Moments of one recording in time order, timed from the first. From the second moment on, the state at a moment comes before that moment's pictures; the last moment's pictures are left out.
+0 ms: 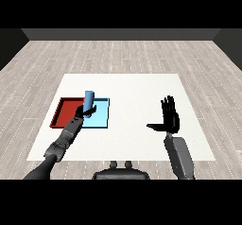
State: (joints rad) left arm -0.78 0.24 -0.14 -0.20 0.10 0.41 -0.14; right arm -0.10 -0.18 0.07 -1.63 -0.42 -0.10 -0.26
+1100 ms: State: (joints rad) left arm -0.82 0.18 -0.13 -0.08 0.05 0.51 -0.11; right arm -0.10 -0.15 0.04 -1.57 -0.44 -0.03 -0.32
